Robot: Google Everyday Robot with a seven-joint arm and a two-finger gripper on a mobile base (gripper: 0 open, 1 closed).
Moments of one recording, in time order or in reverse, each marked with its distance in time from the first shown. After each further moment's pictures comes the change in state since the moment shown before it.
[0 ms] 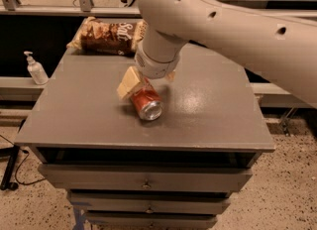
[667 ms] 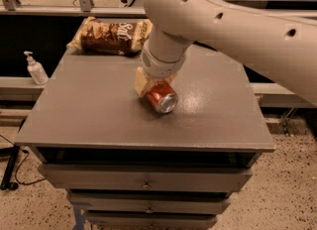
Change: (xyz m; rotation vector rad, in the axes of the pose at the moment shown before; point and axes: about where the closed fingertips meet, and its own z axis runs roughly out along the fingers) arm 0.005 -0.012 -0.005 0.032 -0.009 0.014
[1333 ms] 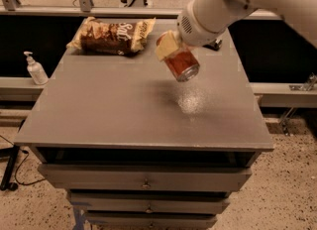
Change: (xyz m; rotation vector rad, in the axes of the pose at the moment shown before) arm -0.036 -0.060 -0.076 -0.088 -0.263 -0.031
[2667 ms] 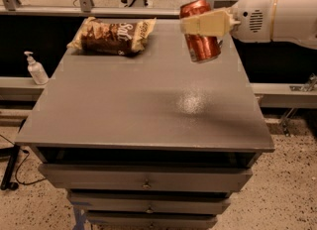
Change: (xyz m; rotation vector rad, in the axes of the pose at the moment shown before) arm -0.015 -0.010 -0.108 -0.367 -0.584 -0.125
